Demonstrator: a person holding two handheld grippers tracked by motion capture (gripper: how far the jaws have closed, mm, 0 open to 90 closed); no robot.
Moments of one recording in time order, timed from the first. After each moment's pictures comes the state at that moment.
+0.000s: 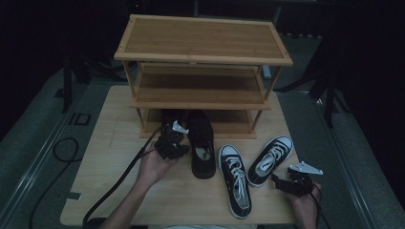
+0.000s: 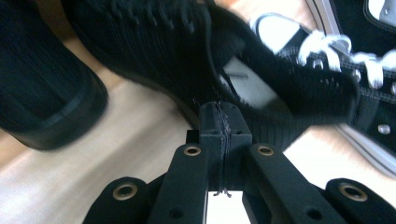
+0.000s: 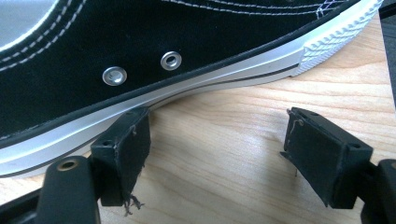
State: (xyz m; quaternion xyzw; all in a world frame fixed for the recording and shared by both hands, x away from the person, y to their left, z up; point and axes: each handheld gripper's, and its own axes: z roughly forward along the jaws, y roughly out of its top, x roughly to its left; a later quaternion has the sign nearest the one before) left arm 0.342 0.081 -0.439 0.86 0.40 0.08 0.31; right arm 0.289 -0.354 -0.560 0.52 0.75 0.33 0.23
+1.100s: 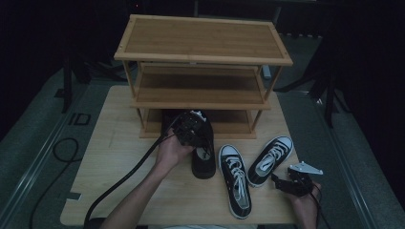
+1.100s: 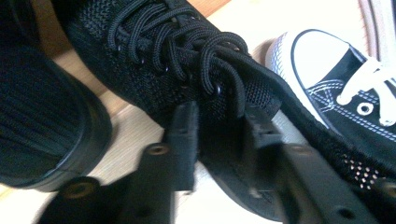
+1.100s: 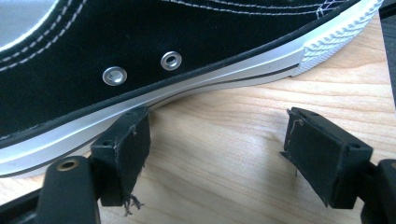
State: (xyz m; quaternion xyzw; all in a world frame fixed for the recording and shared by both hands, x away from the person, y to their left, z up) left arm 0.388 0.036 -0.445 0.86 0.44 0.07 0.24; right arm 0.289 -0.354 -0.560 0.52 0.75 0.33 0.23
